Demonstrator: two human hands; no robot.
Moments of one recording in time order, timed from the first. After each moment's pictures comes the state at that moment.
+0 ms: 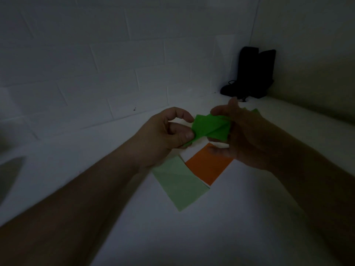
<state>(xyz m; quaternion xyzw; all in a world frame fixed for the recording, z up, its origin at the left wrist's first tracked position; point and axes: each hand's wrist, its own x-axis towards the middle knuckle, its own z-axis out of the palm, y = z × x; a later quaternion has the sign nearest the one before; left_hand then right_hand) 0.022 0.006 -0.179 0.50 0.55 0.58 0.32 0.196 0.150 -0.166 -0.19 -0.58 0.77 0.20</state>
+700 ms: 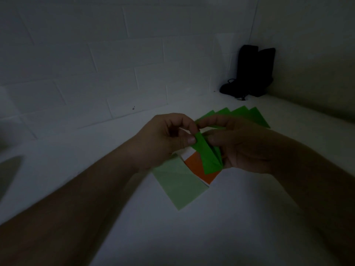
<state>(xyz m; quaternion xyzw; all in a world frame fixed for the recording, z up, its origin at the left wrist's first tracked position) 0.027 0.004 -0.178 0.57 0.56 0.54 0.26 0.199 0.138 -0.165 -0.15 -0.63 0.75 0.09</state>
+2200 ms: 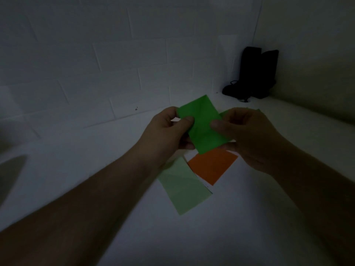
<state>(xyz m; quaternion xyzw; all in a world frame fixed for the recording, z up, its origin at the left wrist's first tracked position) 0.044 0.012 -0.176 0.37 0.58 0.66 0.31 0.193 0.137 -0.165 -0.22 -0.65 0.67 0.28</state>
